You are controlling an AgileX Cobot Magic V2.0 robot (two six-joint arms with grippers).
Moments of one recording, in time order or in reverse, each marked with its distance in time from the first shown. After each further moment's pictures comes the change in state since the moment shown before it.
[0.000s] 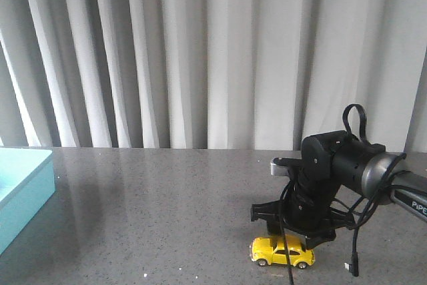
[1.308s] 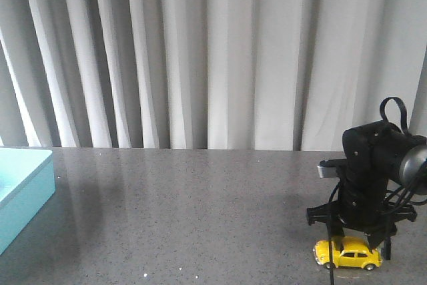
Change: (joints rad) left arm 0.000 0.000 0.000 0.000 0.000 0.000; right arm -0.153 0.000 -0.012 -0.171 0.153 -0.074
